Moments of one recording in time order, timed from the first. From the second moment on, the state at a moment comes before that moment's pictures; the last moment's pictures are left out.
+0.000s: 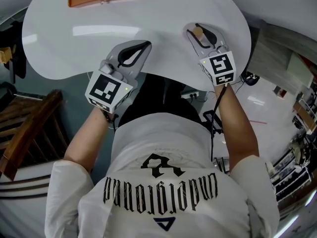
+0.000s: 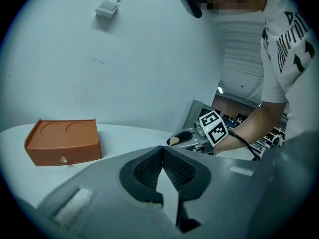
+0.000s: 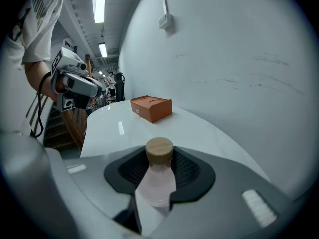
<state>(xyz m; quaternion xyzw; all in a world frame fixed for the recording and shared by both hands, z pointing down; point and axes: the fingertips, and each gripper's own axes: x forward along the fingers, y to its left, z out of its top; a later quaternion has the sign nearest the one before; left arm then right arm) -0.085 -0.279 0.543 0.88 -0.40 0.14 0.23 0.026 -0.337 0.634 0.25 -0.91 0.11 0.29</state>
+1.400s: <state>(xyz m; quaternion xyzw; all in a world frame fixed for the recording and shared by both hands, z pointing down) -0.063 -0.270 0.549 0.88 -0.39 0.14 0.24 0.025 -0.332 0.633 0.27 -0.92 0.08 0.27</state>
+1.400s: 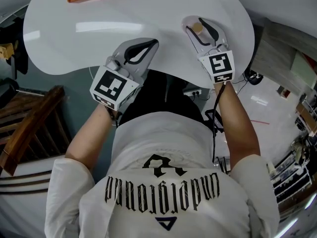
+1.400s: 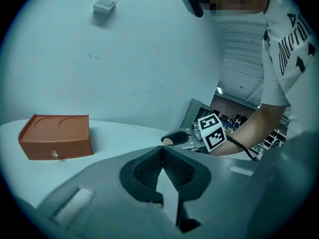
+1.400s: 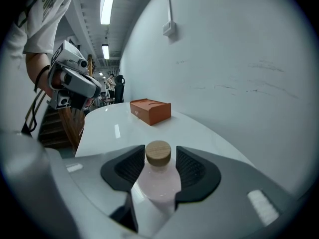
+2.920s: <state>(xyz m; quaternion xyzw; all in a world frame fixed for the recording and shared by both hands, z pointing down) 0.057 -0.159 0.350 0.89 -0.44 0.06 0.09 0.188 -0.185 0.404 0.28 -0.94 0.02 0.18</state>
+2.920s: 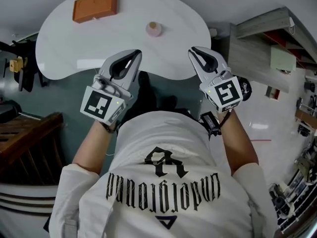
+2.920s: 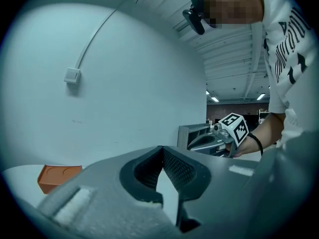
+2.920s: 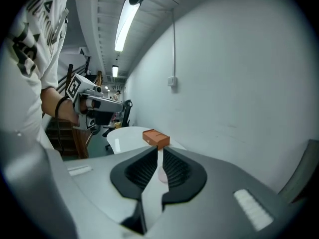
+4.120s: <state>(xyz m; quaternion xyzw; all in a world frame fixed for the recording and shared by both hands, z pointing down) 0.114 -0.047 0.287 0.87 -0.48 0.06 0.07 0.264 -0.076 0.322 0.27 -0.96 0.00 0.13</state>
